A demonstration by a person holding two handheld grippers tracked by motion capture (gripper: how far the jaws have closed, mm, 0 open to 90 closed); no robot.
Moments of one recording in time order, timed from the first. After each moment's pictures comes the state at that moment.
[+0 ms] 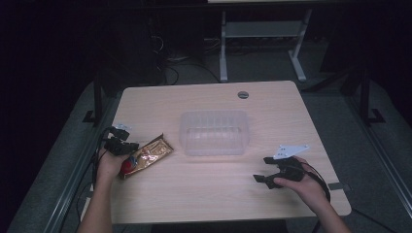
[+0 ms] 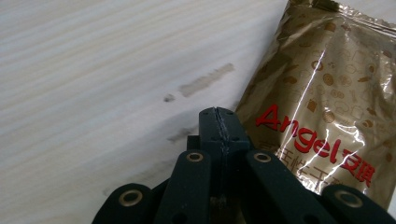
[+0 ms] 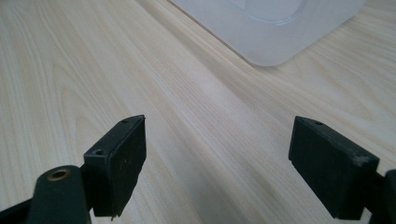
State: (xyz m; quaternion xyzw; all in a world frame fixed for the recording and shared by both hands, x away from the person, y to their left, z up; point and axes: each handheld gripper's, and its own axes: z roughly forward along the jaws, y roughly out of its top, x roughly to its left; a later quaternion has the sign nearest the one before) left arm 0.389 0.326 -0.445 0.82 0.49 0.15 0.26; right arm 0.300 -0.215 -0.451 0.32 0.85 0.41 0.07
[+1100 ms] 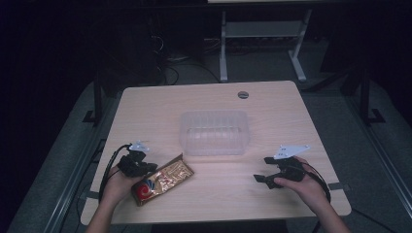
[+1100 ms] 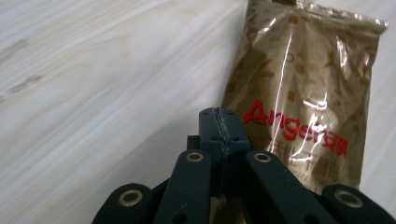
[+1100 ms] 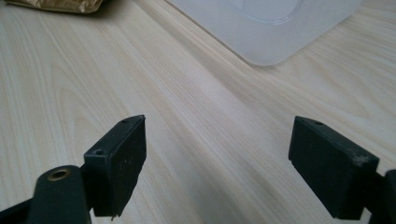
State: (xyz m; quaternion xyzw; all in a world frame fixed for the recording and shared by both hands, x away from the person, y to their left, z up) left arm 0.323 0.266 -0.441 0.87 0.39 0.07 0.29; right arm 0.299 -0.215 -0.451 0.32 0.85 0.41 0.07
